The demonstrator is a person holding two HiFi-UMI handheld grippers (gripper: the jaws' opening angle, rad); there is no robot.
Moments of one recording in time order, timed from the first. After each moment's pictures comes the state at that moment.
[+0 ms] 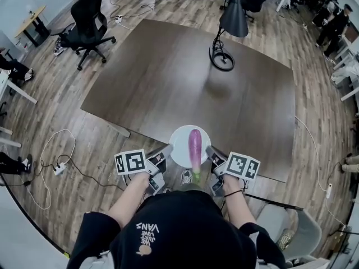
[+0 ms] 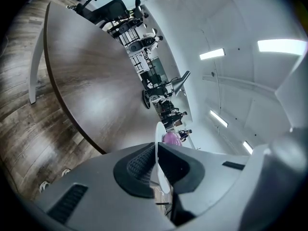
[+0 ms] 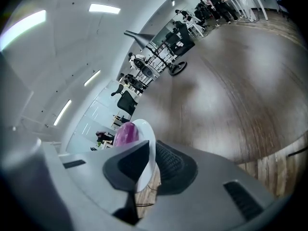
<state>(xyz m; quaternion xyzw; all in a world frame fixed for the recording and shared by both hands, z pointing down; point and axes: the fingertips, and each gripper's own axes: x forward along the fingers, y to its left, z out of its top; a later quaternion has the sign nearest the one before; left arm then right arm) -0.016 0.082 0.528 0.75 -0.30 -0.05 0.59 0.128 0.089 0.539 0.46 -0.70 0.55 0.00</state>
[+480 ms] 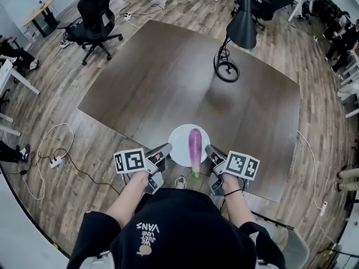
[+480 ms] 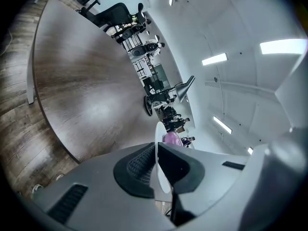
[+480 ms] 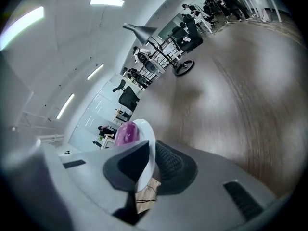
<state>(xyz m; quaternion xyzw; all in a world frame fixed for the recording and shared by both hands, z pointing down) 0.018 0.017 0.532 0.74 -0.33 -0.07 0.59 0.163 0.011 0.541 0.43 -0.72 0.55 0.03</state>
